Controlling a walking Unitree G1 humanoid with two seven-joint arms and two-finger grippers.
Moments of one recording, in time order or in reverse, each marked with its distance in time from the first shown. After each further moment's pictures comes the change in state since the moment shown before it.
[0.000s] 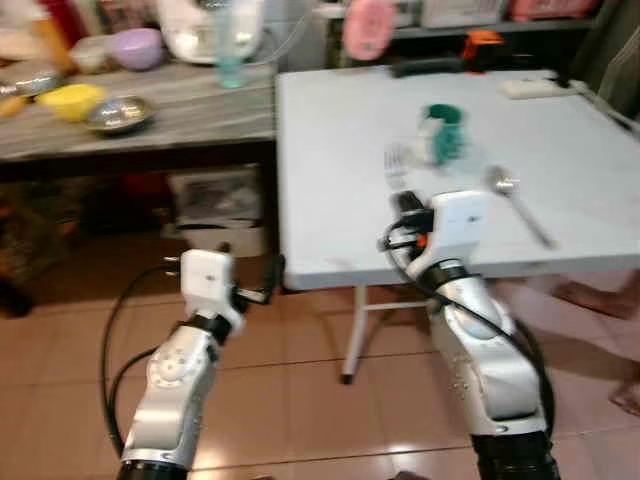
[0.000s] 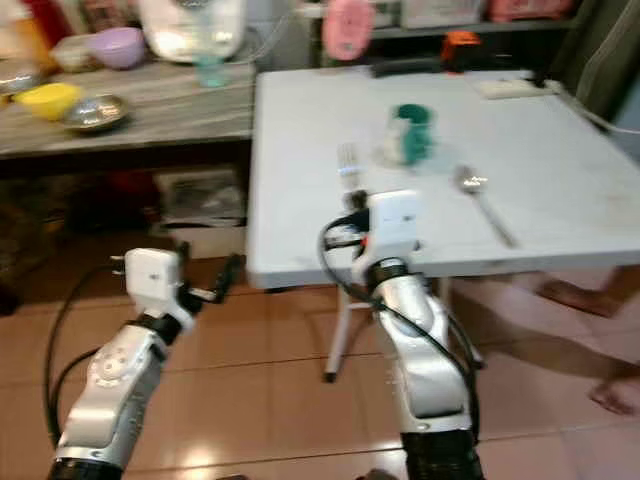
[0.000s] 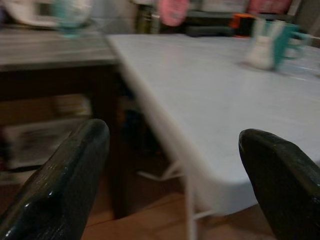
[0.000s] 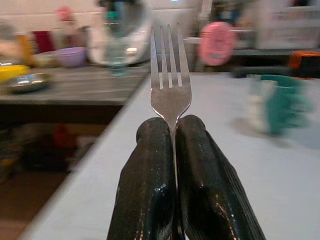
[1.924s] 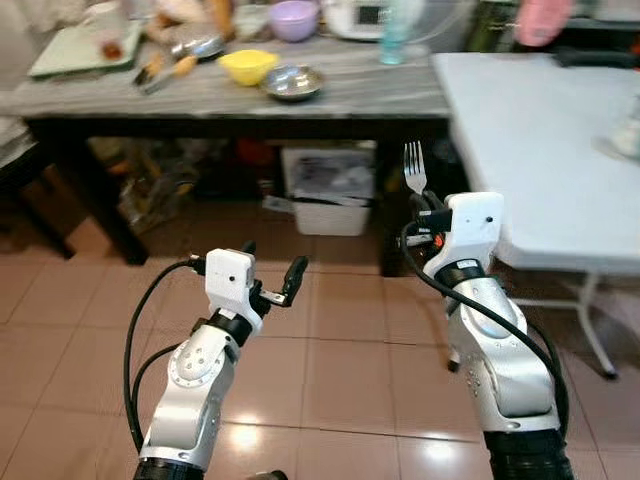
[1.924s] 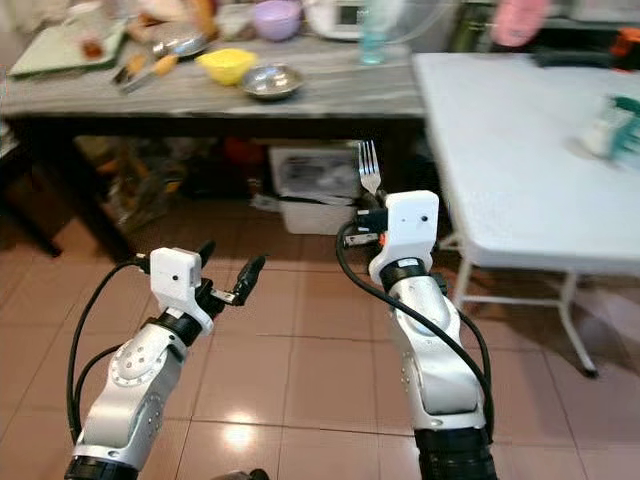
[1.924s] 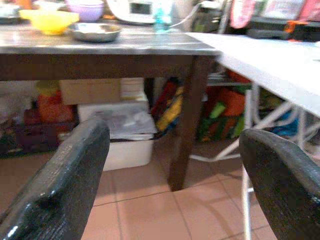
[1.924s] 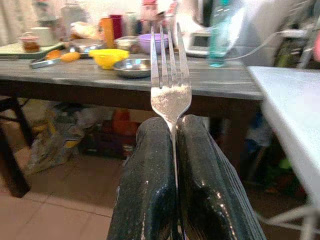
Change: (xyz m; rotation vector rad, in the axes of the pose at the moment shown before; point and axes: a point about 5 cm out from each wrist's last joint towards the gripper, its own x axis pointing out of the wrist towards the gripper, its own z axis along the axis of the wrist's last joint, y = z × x) left arm 0.005 -0.020 0.000 -0.005 -0.018 -0.090; right arm 0.000 -0.014 -0.003 -0.021 0.005 -0.040
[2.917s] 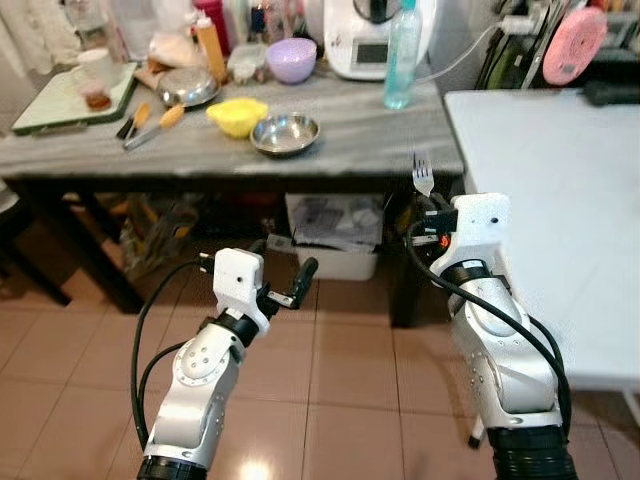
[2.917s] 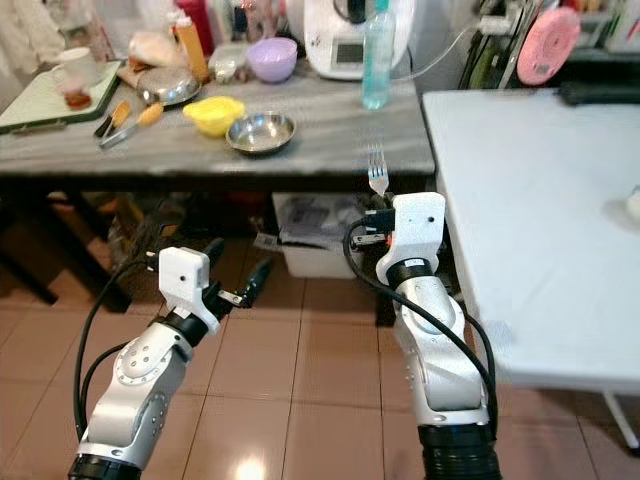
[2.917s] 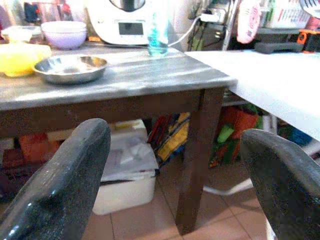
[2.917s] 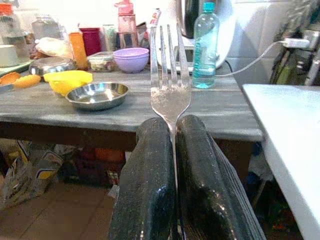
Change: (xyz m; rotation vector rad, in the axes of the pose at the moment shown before) left arm 0.003 -0.008 0.002 -0.006 -0.010 -0.061; right arm 0.001 -0.010 -0.006 -0.007 0.015 -0.034
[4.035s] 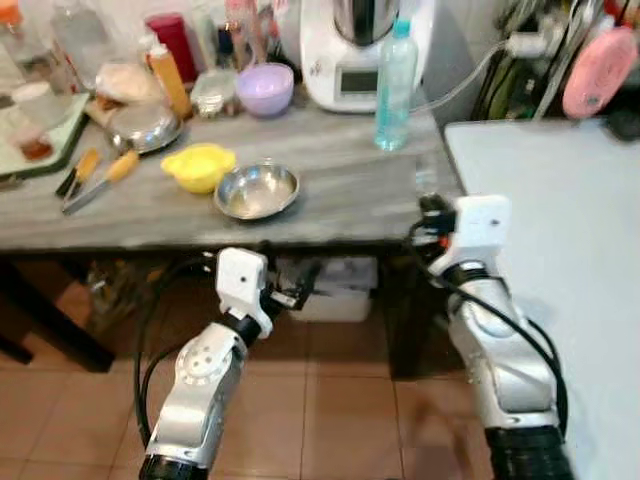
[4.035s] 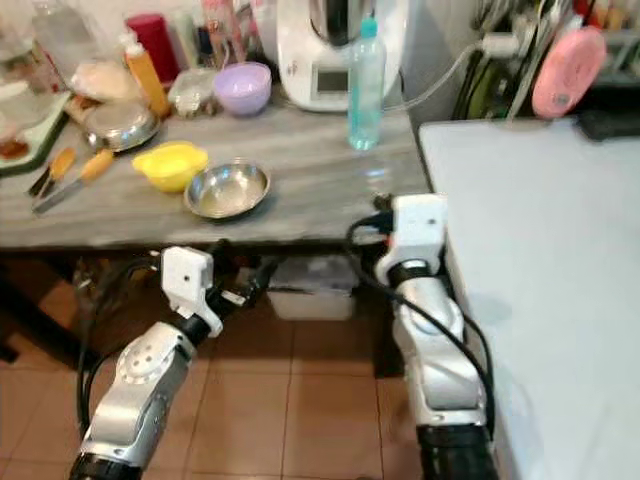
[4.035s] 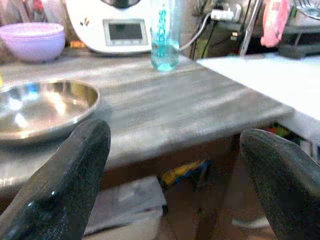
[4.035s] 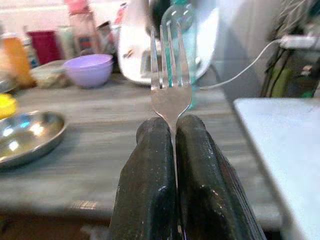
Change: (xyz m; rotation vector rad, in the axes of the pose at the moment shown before) left arm 0.001 -0.003 -0.001 0.006 0.007 -0.020; right arm -0.001 -0.004 -0.003 0.014 -0.003 -0.040
